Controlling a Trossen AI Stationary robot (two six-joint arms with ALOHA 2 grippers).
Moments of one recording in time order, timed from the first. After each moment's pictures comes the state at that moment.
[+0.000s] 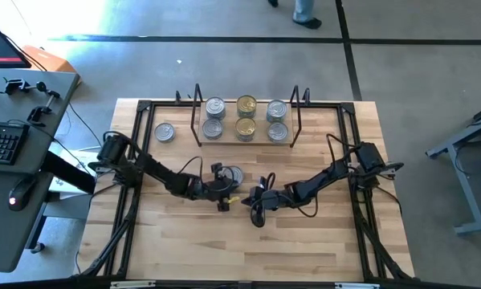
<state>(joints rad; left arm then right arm) -0.25 1.86 0.67 0.52 -0.54 -0.02 0.29 1.96 0.84 0.54 0.28 0.34</state>
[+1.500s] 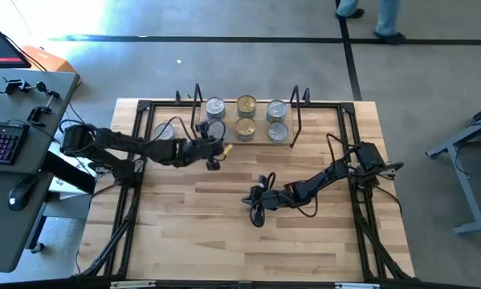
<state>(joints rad) 0.08 1.43 0.75 0.03 -0.63 0.38 0.29 1.96 0.84 0.54 0.31 0.33</state>
